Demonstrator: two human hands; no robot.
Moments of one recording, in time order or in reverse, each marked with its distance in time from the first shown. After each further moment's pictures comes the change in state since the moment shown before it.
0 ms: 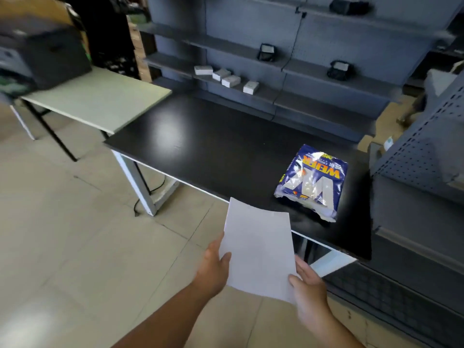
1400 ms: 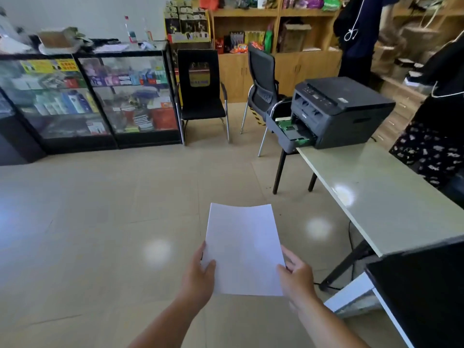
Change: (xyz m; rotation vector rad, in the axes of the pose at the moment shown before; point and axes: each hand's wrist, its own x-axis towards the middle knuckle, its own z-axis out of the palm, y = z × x) left_hand 0.084 -0.295 -0.660 -0.470 0.990 -0.449; right_hand -0.152 -0.027 0.849 -0.570 -1.008 -0.226
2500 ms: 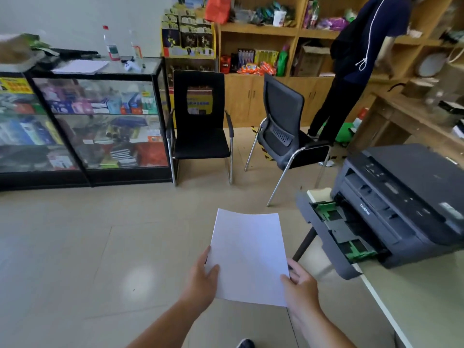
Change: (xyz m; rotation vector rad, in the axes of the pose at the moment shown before) left_hand 0.602 0.179 -0.014 -0.102 -0.123 -0.042; right_hand 0.499 -0.270 0.228 -0.030 0.101 0.032
